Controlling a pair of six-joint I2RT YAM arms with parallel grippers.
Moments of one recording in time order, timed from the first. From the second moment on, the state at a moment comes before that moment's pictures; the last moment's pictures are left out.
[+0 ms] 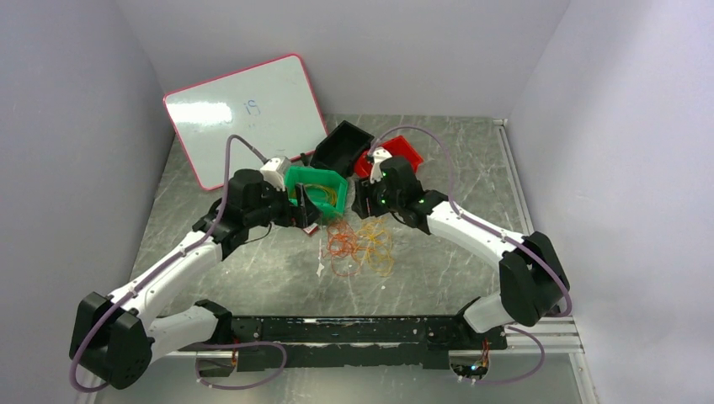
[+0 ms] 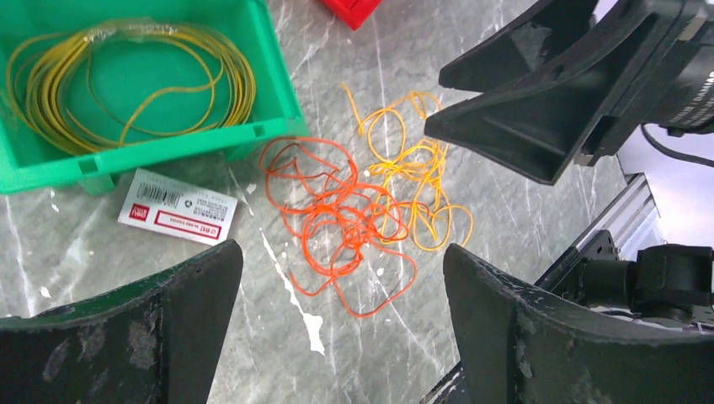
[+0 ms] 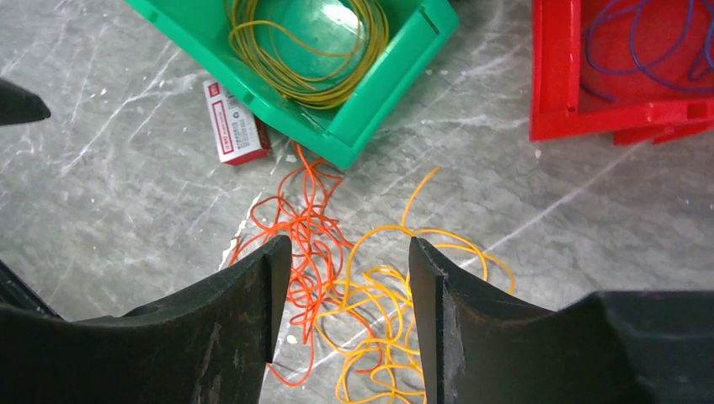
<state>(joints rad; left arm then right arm) -0.47 1.08 0.73 -0.13 0.32 -0.44 0.64 1.45 0.96 -0.13 -0.12 0.23</state>
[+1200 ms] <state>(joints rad) -0.51 1.07 0.75 -0.08 0.31 -0.44 0.69 1.35 0.96 -0.24 -0.03 0.40</state>
